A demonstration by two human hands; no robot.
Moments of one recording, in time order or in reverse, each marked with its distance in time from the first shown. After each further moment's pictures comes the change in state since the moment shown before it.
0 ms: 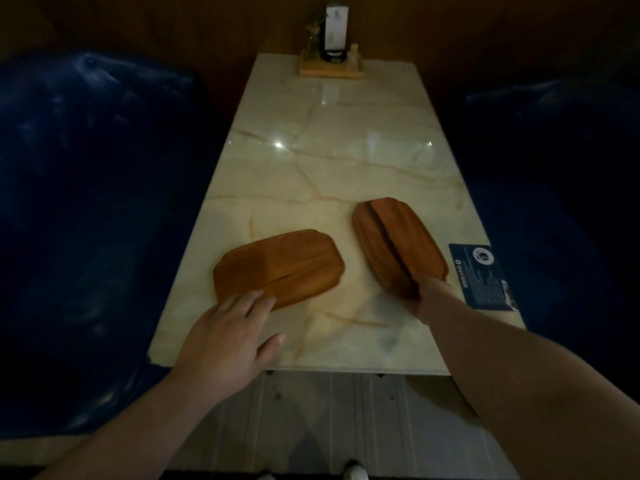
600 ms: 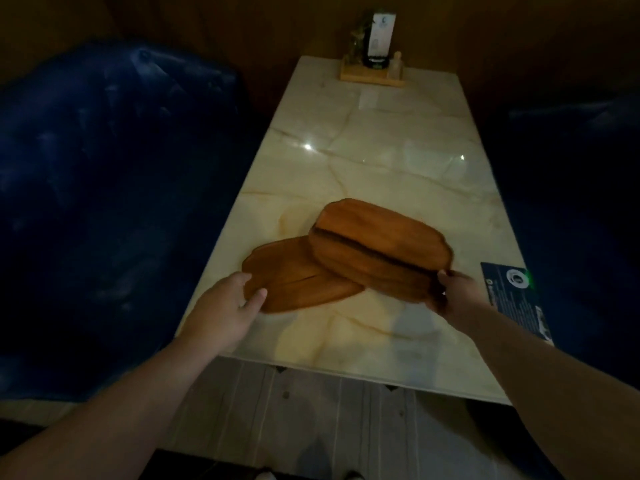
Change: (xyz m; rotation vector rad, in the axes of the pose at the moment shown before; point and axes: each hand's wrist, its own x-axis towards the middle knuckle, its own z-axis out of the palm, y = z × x) left_hand 0.015 -0.040 0.022 -0.560 -0.015 -0.509; right_hand -0.001 -0.003 -0.005 -0.112 -0.269 -0.208
